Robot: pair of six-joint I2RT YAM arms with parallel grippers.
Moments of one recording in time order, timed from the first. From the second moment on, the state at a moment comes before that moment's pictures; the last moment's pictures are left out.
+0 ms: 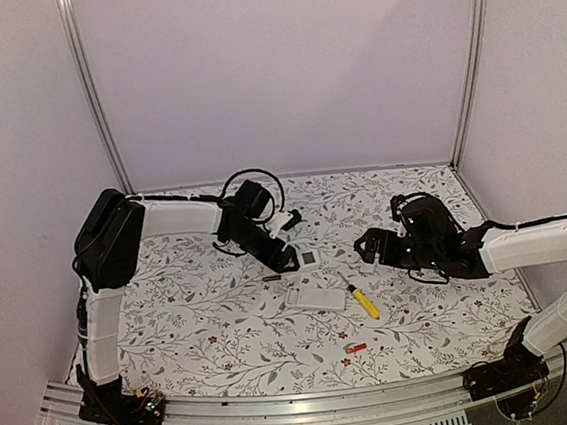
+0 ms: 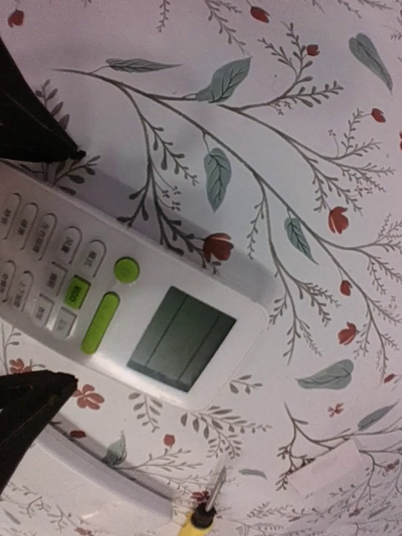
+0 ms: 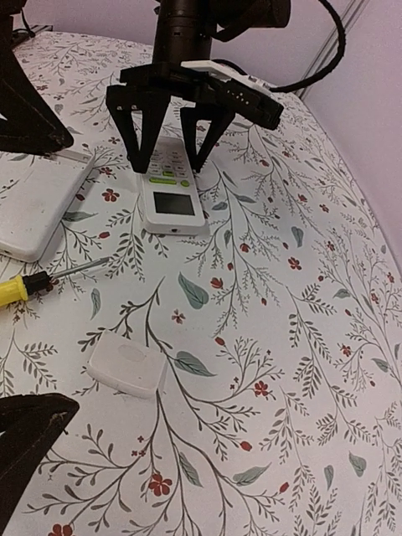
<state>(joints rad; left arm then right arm) -0.67 2.21 1.58 -0.44 0.33 0.11 0.73 1.37 0.65 0.12 0.14 0.75</state>
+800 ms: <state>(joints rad) -0.75 2.20 1.55 -0.44 0.06 0.19 0.72 1.39 0.65 0.13 0.12 0.75</state>
